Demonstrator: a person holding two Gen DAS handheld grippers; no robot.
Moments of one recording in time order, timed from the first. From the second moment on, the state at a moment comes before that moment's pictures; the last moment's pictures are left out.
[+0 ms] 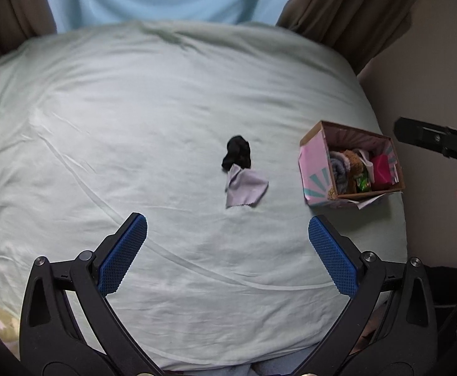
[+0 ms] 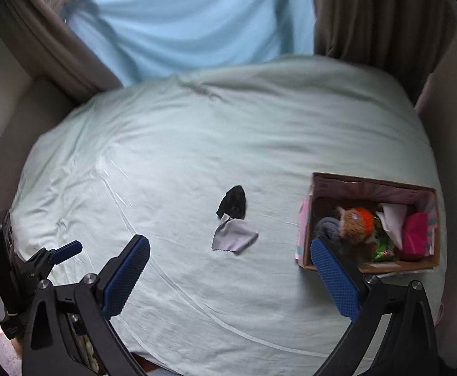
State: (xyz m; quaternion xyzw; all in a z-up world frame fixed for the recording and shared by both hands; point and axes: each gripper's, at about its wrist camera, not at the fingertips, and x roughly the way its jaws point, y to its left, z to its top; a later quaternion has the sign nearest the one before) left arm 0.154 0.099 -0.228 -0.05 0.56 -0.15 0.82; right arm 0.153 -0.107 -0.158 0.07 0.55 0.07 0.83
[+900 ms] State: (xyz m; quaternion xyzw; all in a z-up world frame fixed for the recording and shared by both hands) left arm 0.246 -0.017 -0.456 -0.01 0.61 -0.13 0.78; right arm 0.323 -0.038 -0.419 -0.30 0.65 0.35 0.61
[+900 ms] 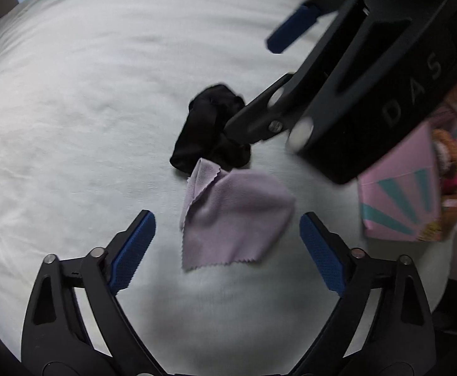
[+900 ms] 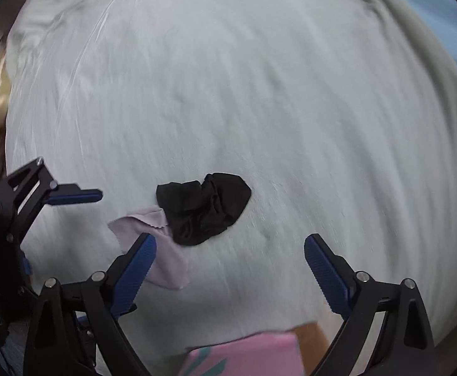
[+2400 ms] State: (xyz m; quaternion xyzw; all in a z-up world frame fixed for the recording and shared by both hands) left arm 0.215 0.046 -0.306 -0.03 0.52 -0.13 0.84; right arm 0.250 -0.055 -0.274 -0.12 0.56 0.27 0.77
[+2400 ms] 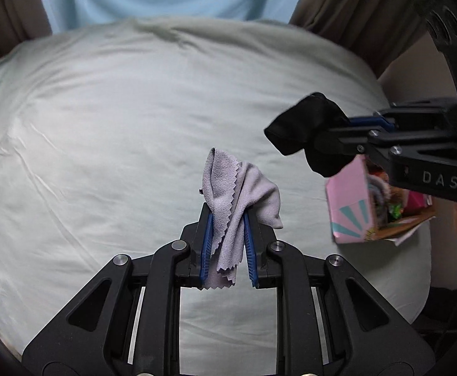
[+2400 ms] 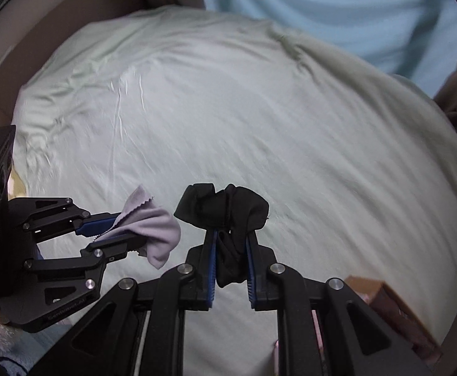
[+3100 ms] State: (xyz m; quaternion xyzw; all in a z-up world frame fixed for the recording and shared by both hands) left arm 0.183 -0.055 -0.136 0.03 0.44 -0.26 0.86; right arm 0.119 -0.192 -0.137 0.06 0.50 0.06 0.86
